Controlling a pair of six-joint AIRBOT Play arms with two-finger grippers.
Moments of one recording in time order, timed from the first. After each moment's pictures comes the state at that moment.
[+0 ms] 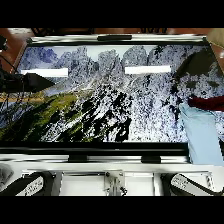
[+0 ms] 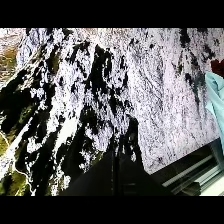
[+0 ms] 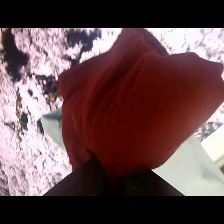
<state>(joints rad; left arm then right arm) 0.14 -1.08 1.31 0.74 -1.32 -1.26 -0.68 -1.28 1.63 -1.47 1.44 1.62</state>
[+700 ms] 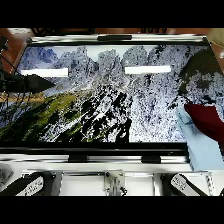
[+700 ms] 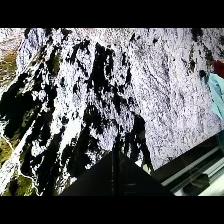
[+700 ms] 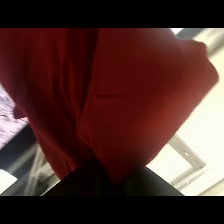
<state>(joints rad) 0.14 -1.08 1.31 0.74 -1.34 -1.20 -0.68 -1.17 1.33 -1.74 1.74 1.60</state>
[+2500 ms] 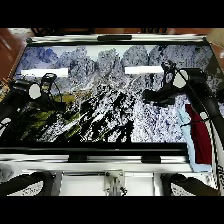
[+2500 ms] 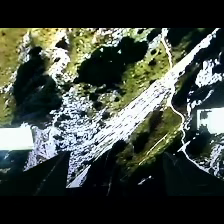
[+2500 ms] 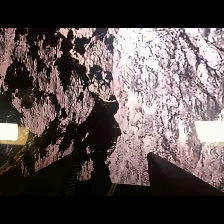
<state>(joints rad) -0.23 -1.27 1.15 1.65 -1.26 -1.67 0.22 -1.30 1.31 -1.40 1.30 1.85</state>
